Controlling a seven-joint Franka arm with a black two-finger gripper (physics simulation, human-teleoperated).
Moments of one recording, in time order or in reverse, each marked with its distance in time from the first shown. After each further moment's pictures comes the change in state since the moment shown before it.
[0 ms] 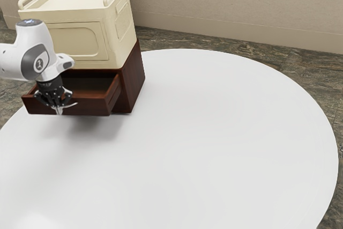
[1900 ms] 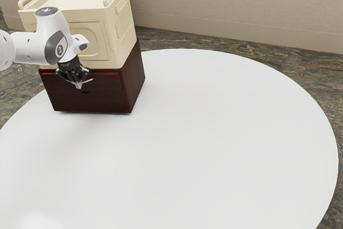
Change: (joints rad) arm 0.348 0.356 -0.356 0.464 -0.022 0.061 0.103
